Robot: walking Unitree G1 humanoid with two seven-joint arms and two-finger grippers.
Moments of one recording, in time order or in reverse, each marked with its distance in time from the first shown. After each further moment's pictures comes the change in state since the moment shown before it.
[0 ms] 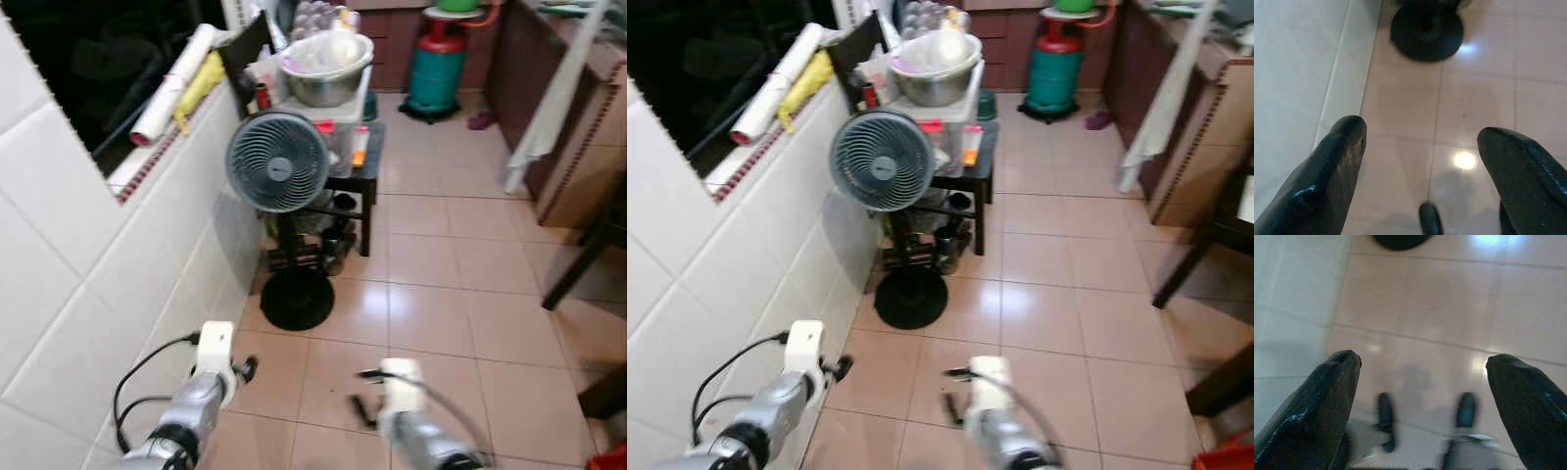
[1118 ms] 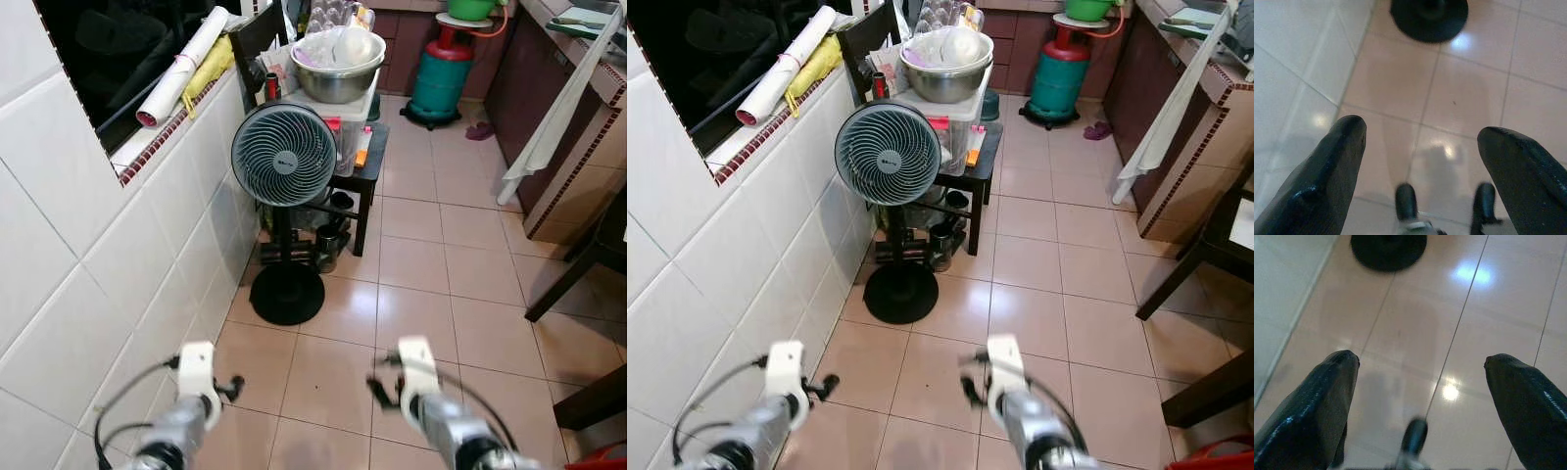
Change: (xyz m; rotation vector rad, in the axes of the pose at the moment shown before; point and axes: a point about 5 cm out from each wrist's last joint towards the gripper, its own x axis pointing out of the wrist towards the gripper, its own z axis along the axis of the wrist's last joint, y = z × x) left arm -0.005 0.021 -0.010 -0.098 0.016 0.015; right arm 0.000 -0.012 0.040 -0.142 -0.109 0.035
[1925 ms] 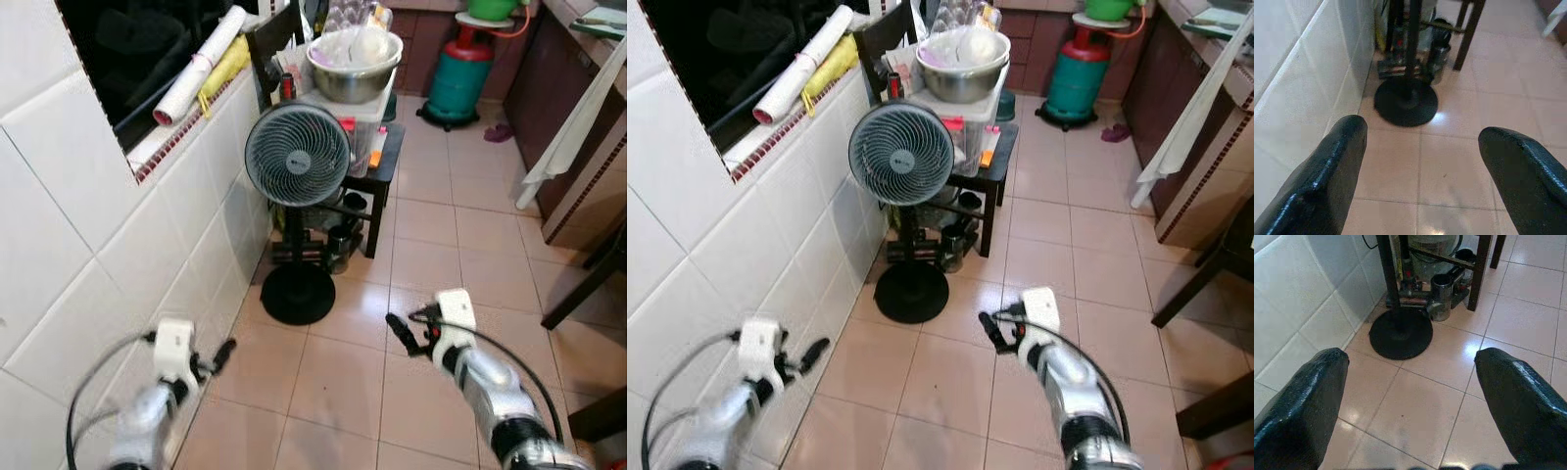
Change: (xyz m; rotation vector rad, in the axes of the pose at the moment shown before) left arm -0.024 0.013 0.024 0.124 -0.403 -0.196; right arm -0.021 -0.042 0.054 -0.017 -0.367 0.106
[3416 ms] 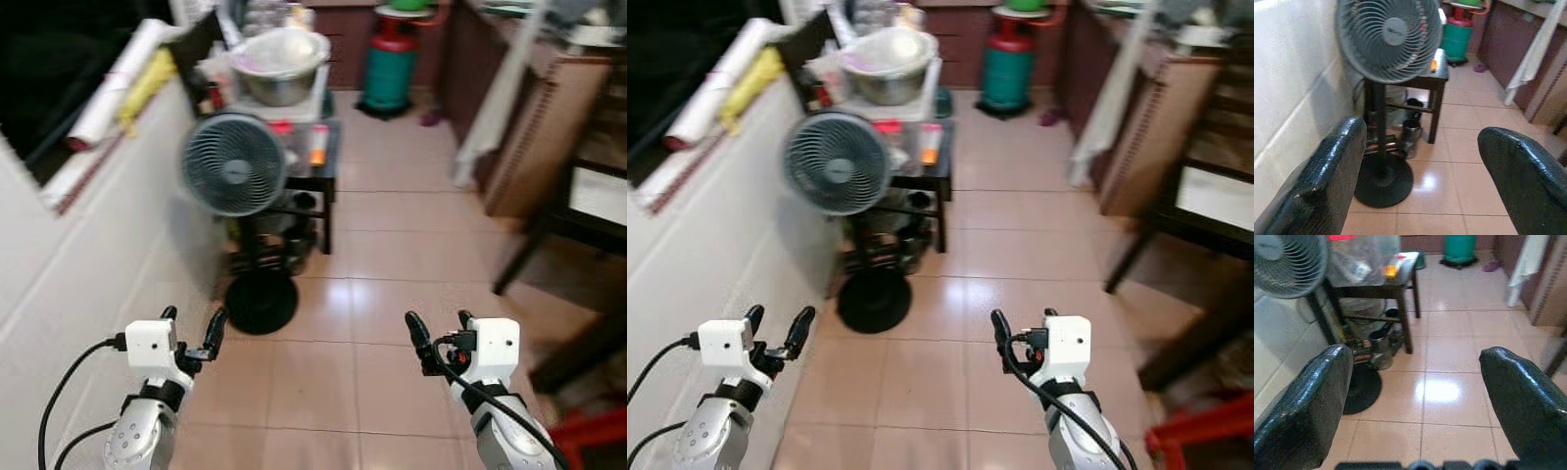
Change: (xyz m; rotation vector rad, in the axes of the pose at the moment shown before) left arm -0.043 -0.025 0.052 -0.054 -0.317 0.108; right arm -0.076 0.037 0.019 0.024 -0.266 -0.151
